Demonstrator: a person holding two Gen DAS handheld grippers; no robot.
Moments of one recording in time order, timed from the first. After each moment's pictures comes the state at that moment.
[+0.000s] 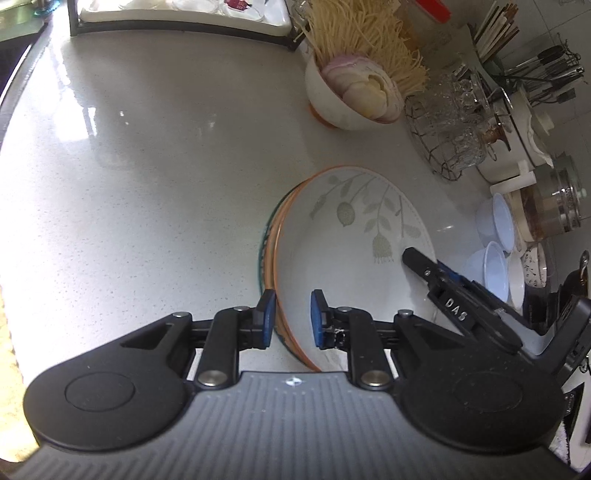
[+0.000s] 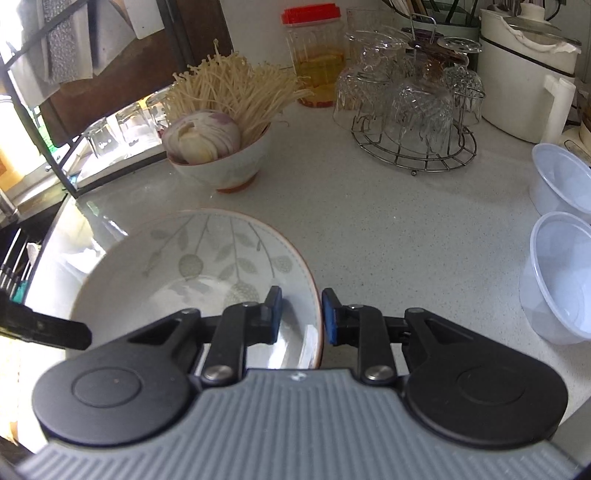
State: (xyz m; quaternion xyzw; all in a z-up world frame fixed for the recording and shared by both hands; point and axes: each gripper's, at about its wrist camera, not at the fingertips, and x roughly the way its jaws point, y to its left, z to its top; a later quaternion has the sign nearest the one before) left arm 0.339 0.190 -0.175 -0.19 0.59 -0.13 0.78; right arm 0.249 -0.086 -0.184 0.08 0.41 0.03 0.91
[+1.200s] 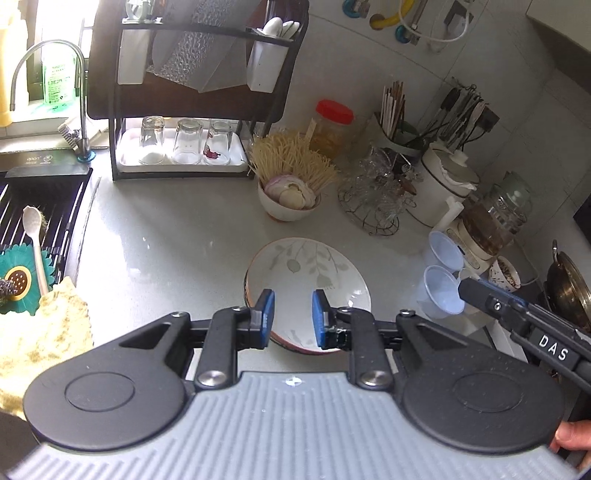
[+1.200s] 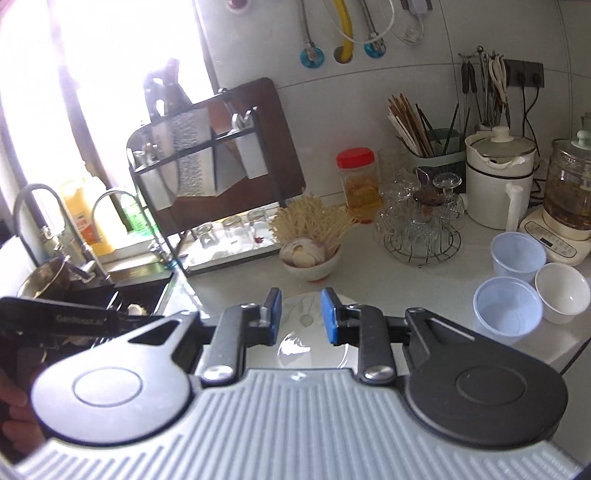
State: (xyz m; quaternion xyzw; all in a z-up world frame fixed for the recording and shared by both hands) left arm 0.161 0.197 -0.030 -0.11 0.39 -0.13 0.90; right arm 0.076 -0.070 -0.022 0.10 0.26 0.08 0.96
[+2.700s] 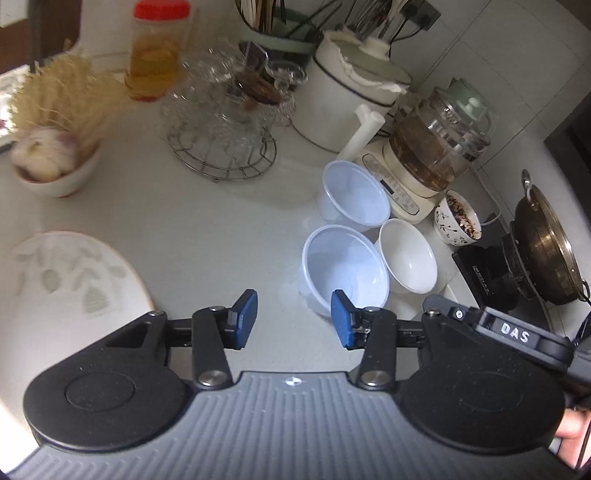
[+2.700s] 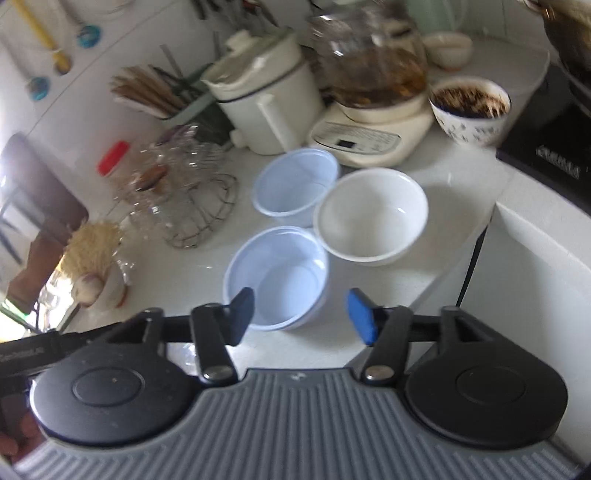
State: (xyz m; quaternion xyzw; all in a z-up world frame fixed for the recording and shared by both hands) left arm 0.322 -0.075 -0.124 -0.08 0.50 -0.26 0.82; right arm 0.139 -0.336 -0.128 0.30 0.38 -0.12 0.87
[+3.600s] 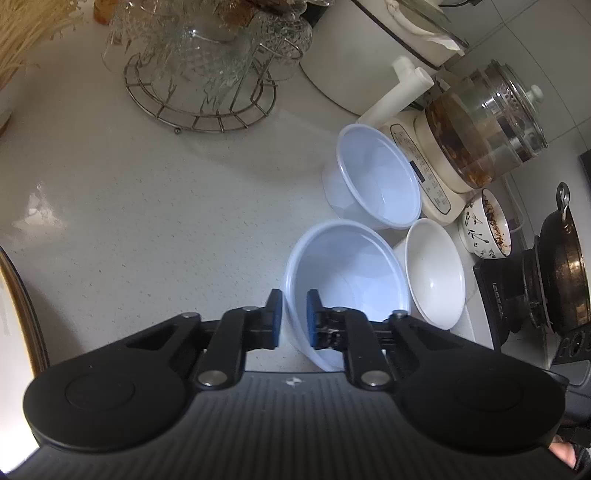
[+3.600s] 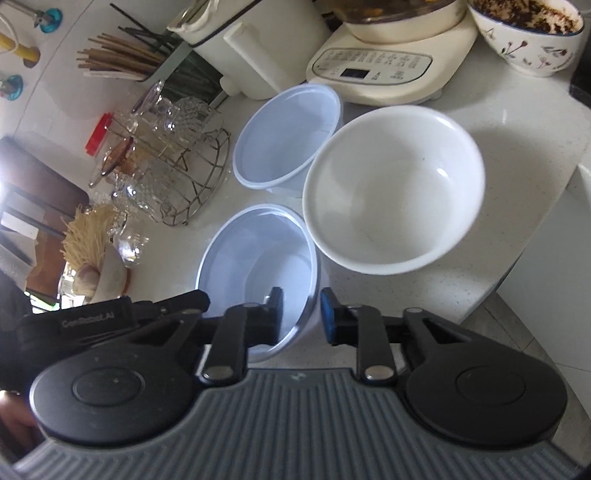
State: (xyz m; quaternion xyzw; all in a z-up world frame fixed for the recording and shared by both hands) left arm 0.382 -0.144 -0.205 -0.12 0.56 -0.24 0.78; right arm 0.201 -0.369 -0.194 0.35 0.44 -0.03 0.82
